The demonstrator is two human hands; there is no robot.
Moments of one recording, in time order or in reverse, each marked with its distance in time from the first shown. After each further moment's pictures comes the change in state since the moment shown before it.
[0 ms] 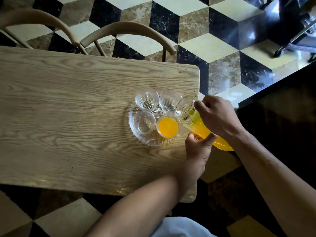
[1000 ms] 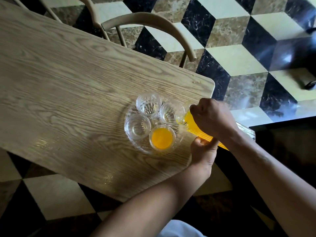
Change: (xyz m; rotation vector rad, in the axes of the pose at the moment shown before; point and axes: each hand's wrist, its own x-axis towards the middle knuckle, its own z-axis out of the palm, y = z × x) left_hand 0.063 0.002 0.080 -0.349 0.165 -0.136; right_hand 0.086 0.004 0.002 -0.300 -0.189 -0.267
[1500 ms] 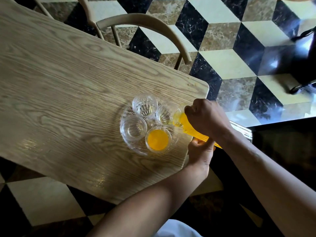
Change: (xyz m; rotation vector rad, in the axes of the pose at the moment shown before) left_hand 0.010 -0.010 0.007 -0.109 -0.080 -0.070; right_hand 0.005 -0.006 -0.001 -0.075 -0.013 -0.015
